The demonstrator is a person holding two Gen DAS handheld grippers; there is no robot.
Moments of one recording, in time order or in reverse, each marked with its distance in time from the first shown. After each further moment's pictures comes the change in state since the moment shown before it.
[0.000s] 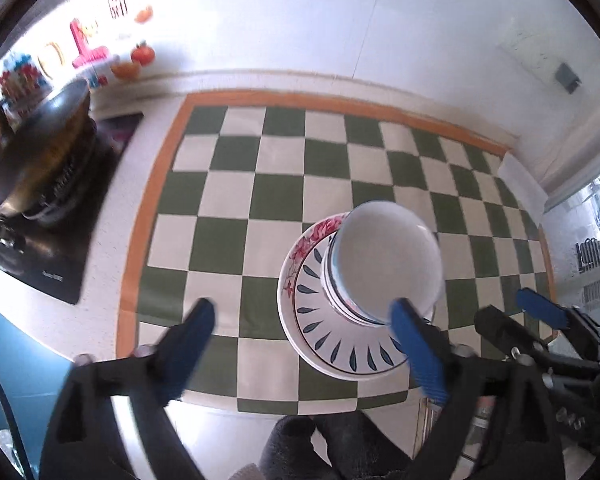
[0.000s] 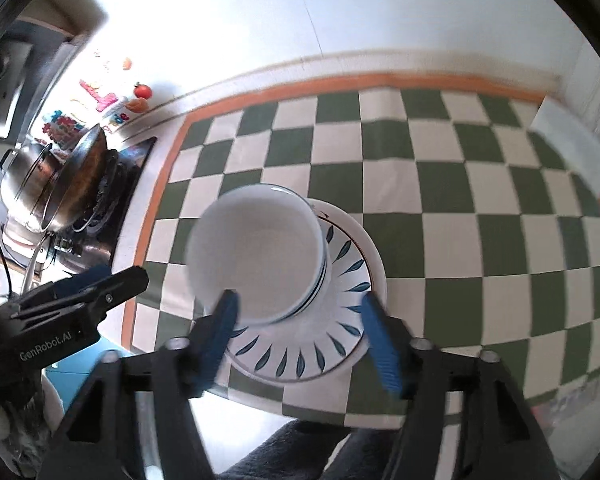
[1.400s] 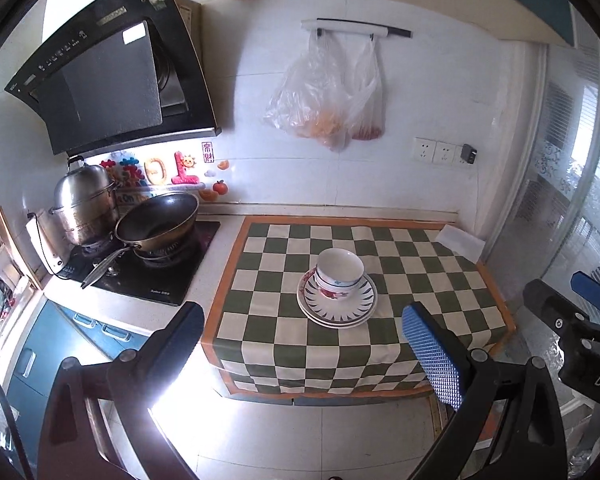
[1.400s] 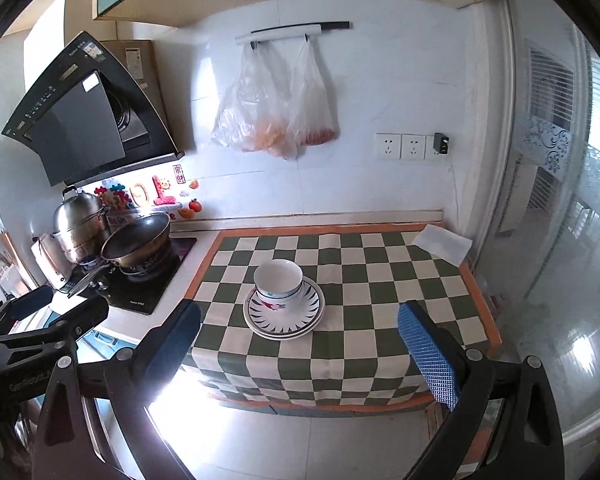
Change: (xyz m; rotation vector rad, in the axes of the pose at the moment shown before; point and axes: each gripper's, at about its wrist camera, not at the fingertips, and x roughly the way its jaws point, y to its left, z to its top) left arm -0.313 -0.042 -0.234 0.052 -0.518 0.082; right arm -0.392 0.070 -0.265 -0.074 -0.555 -0.157
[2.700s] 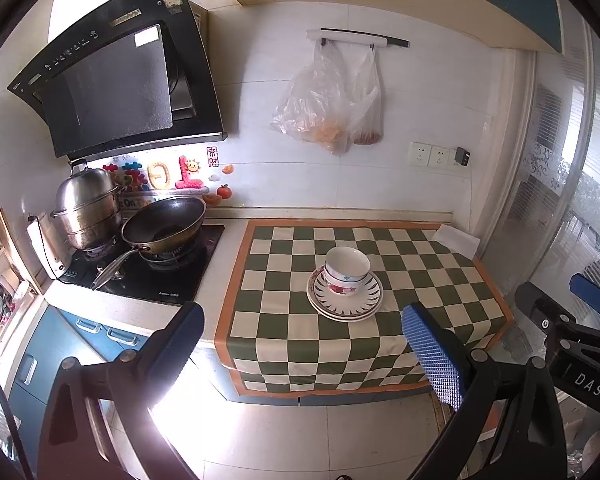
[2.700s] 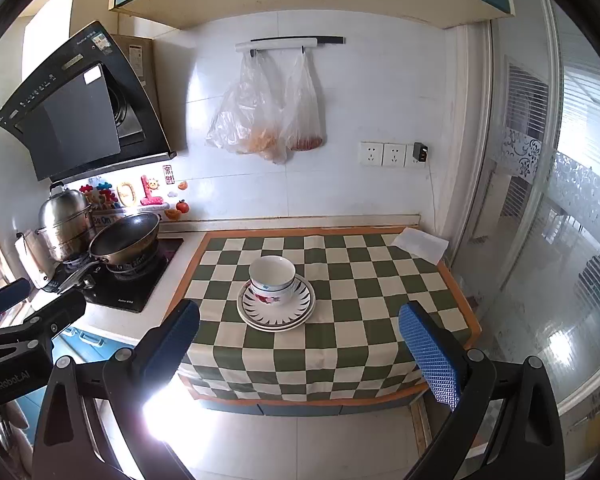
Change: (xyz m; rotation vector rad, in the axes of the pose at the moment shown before) left arm -0.023 0.038 -0.017 0.014 -0.028 -0.029; right arm -0.023 0.045 -0.023 -0.001 -0.025 -0.093
